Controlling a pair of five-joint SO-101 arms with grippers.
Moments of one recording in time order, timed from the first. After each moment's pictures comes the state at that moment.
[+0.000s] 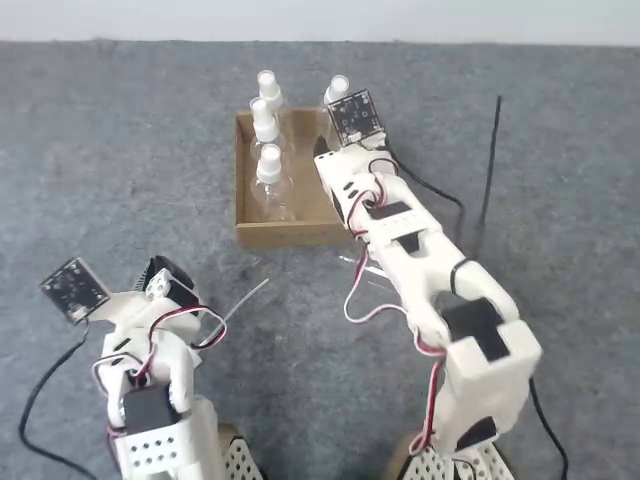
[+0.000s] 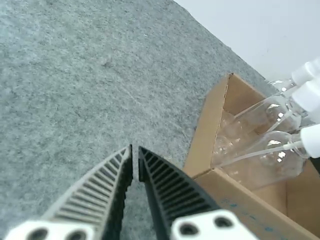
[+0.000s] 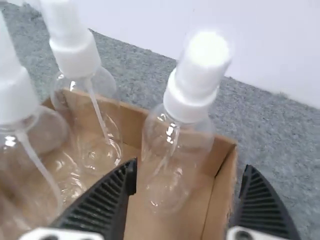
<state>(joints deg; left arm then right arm) -19.0 -103.5 95.3 51.9 34.5 -24.0 16.2 23.8 -6.9 5.1</state>
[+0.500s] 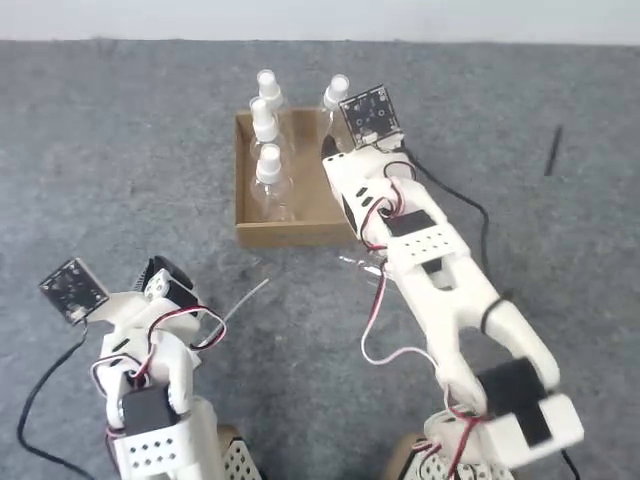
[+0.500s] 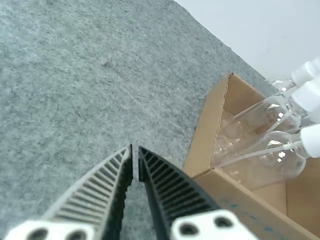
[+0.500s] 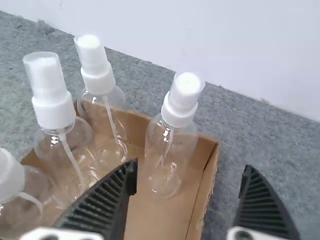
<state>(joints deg) -19.0 -103.5 95.3 51.9 34.5 -24.0 -4.8 33.7 4.2 5.1</state>
